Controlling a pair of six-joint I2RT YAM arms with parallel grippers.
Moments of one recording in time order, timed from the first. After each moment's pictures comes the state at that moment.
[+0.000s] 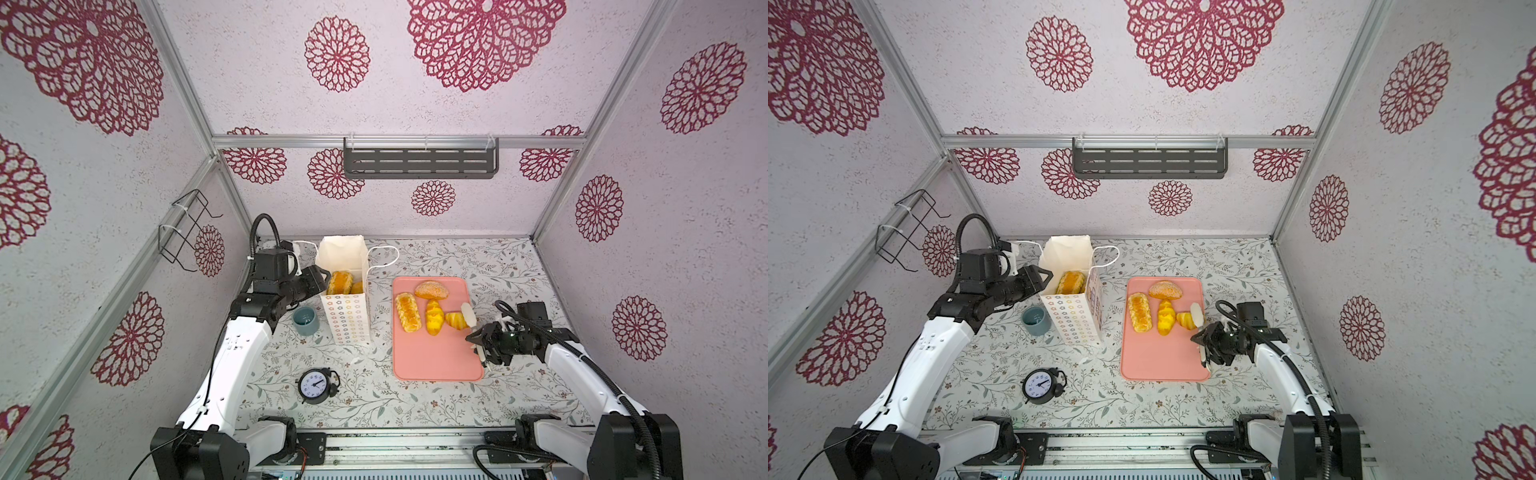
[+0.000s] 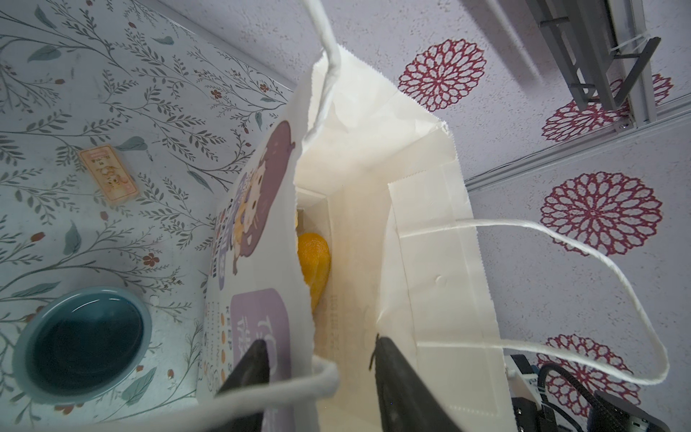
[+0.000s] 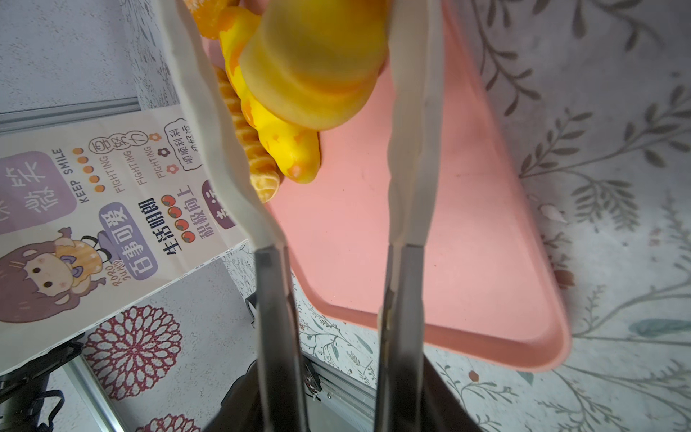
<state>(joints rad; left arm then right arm) -0.09 1.20 1.13 -0.56 0.32 -0.55 0.07 1.12 0.64 -0.64 -0.67 0.80</state>
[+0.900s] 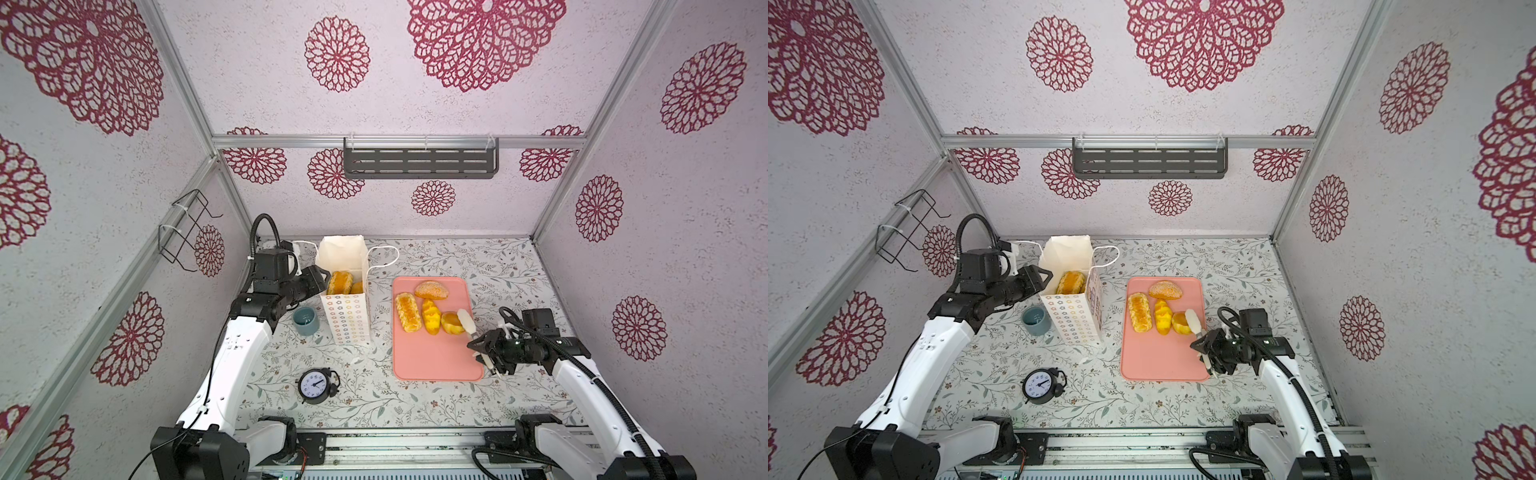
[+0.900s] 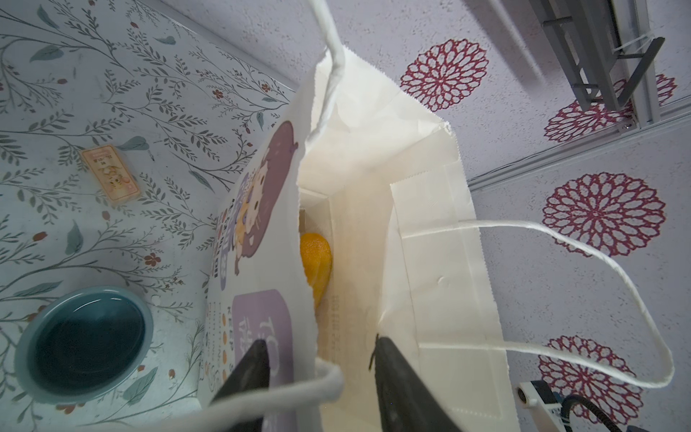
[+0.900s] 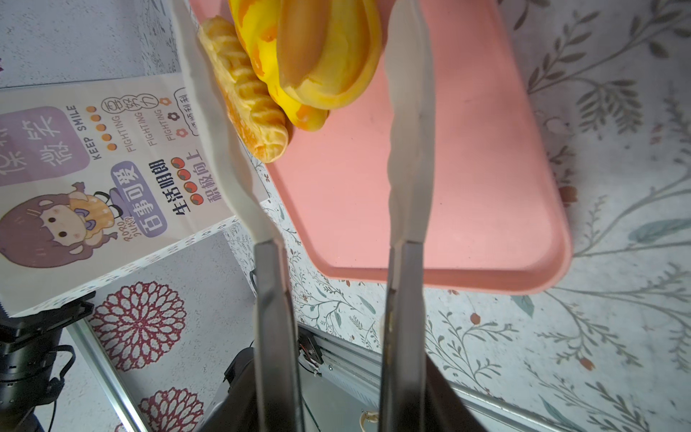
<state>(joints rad) -0.09 1.20 1.13 -0.56 0.32 -0.55 0.08 0.94 0.63 -0.80 -0.68 0.80</state>
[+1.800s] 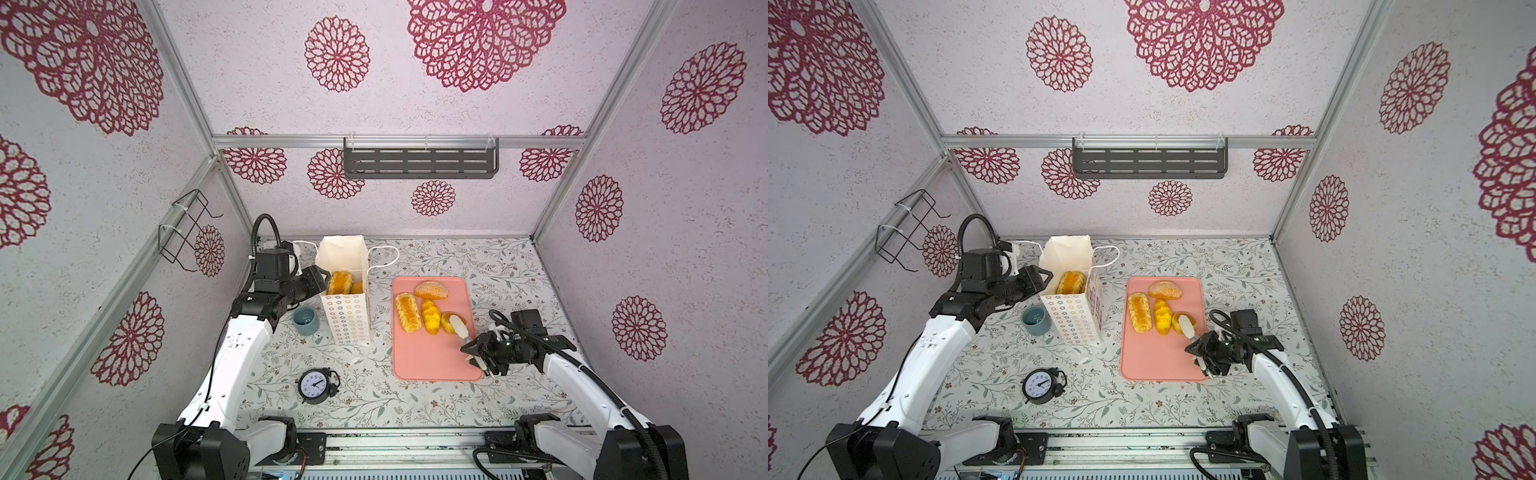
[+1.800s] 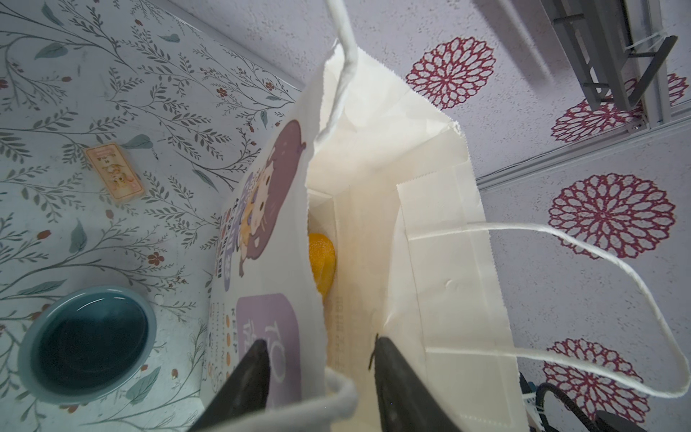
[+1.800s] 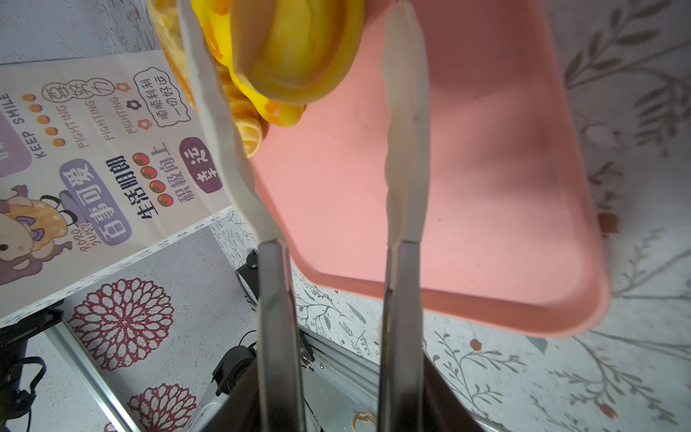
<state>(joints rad) -0.09 1.21 1.13 -0.56 0.31 -0.55 0.14 1.09 0.60 -0.66 -0.69 0.82</state>
